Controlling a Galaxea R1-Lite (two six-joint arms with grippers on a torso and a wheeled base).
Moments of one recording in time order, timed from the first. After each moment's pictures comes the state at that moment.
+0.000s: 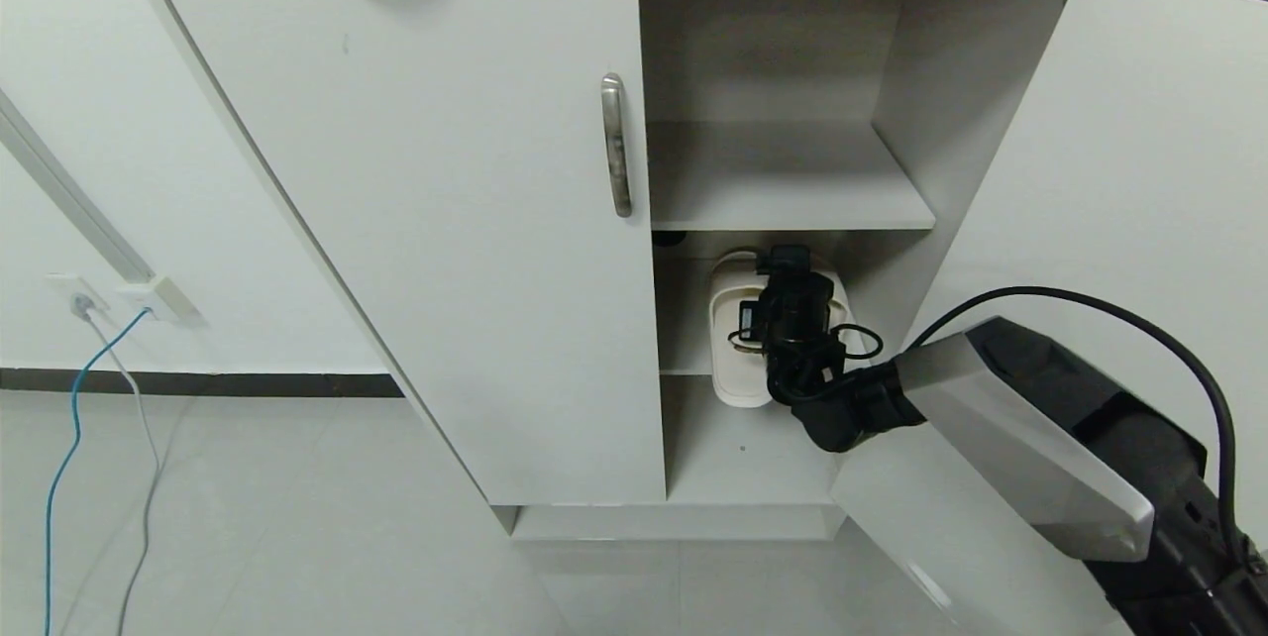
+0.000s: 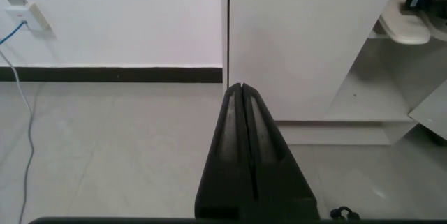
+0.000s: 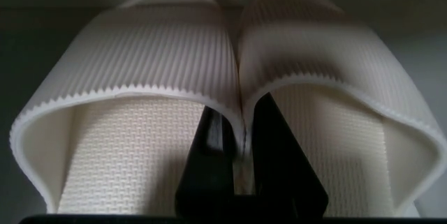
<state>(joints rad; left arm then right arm) 0.00 0.00 0.00 0.00 0.06 0.02 0.54 2.57 -1.76 -0.80 -0.63 0.03</state>
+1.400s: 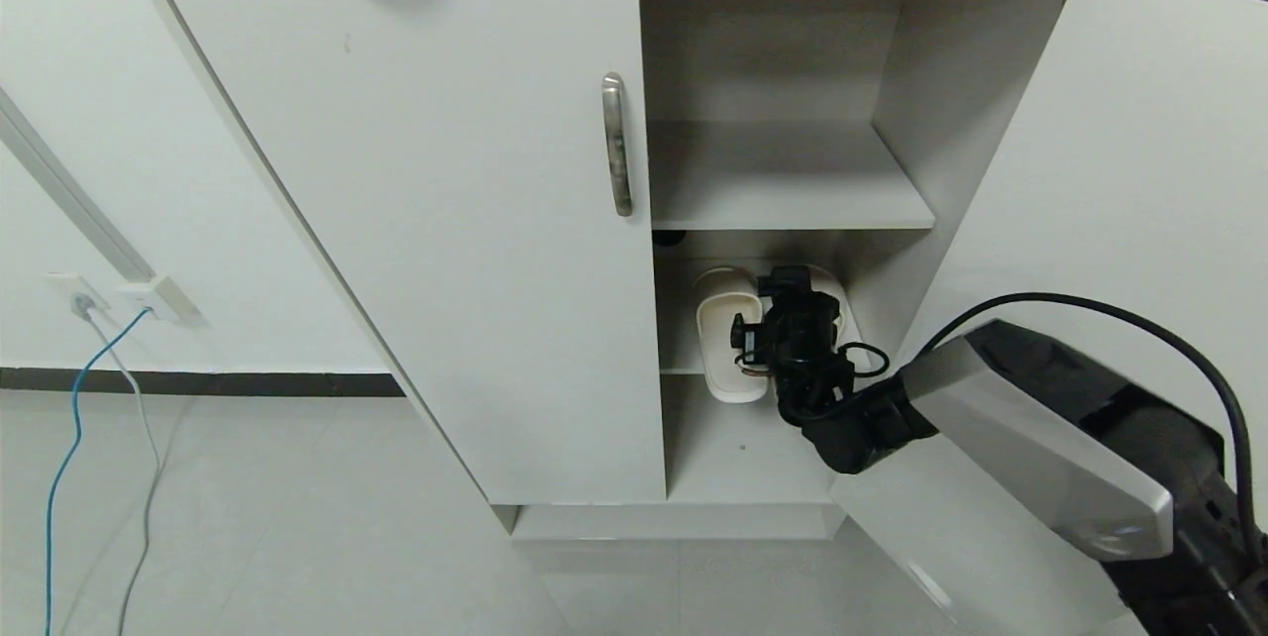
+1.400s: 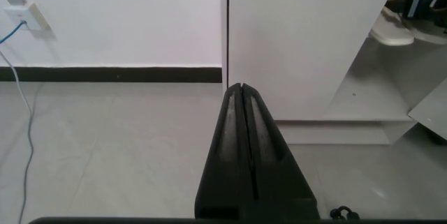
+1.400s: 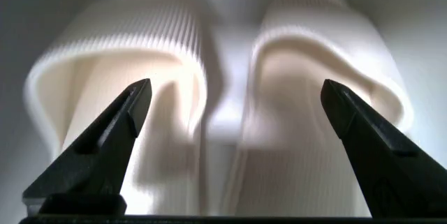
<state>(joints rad) 0.00 0.00 0.00 0.00 0.06 0.02 0.55 2.52 -1.57 -0.87 -0.58 0.03</state>
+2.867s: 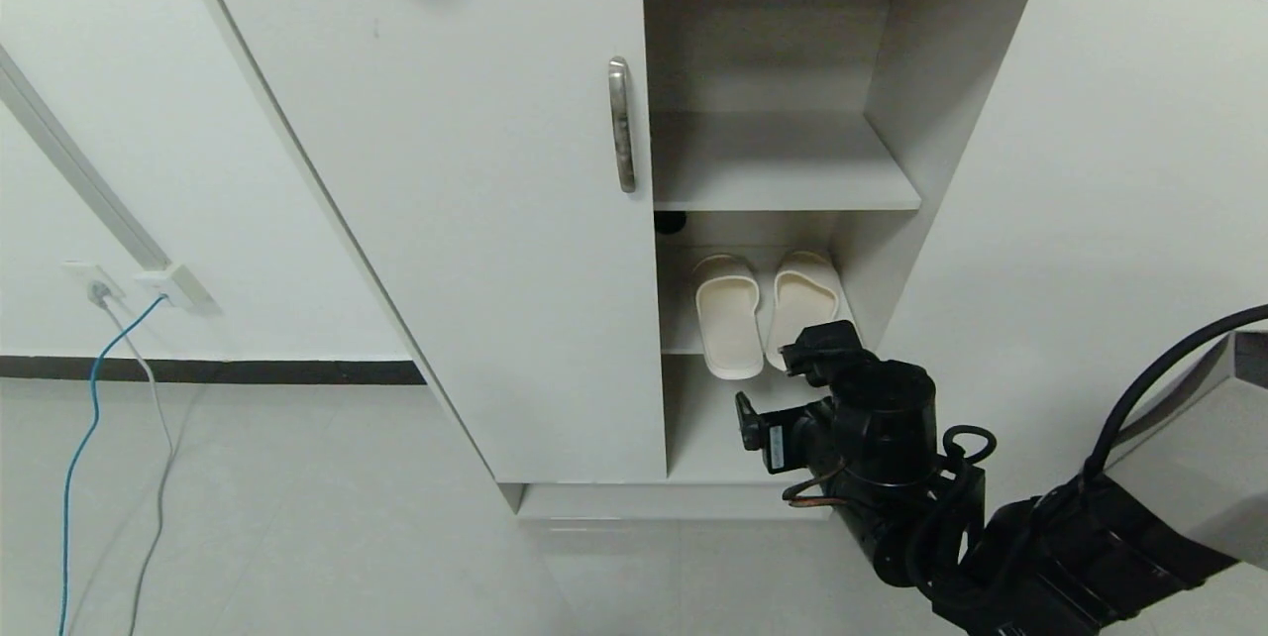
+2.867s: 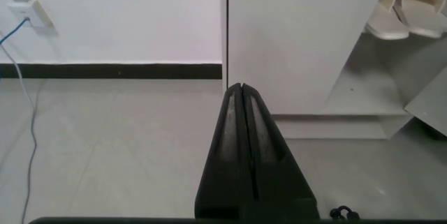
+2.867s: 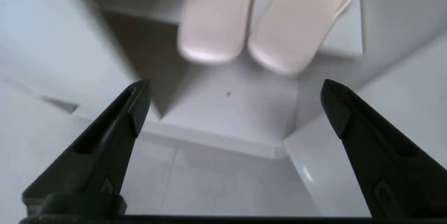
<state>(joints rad) 0.00 0.00 0.00 0.00 0.06 0.01 0.79 2.03 -0.77 -1.06 -0.60 0.07</state>
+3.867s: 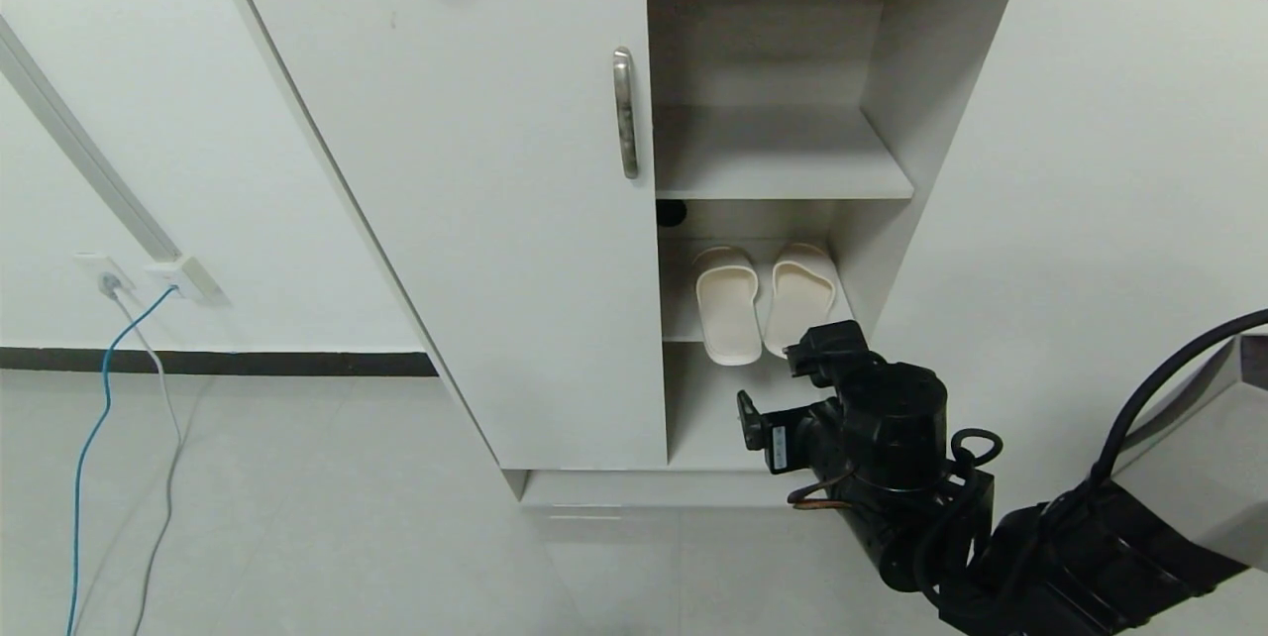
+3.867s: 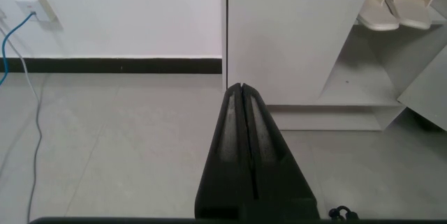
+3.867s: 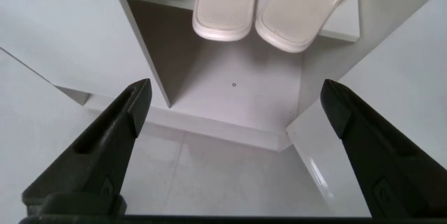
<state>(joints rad) 0.00 0.00 0.00 0.00 0.05 0.01 0.79 2.02 -0.74 -1.10 -0.60 0.06</state>
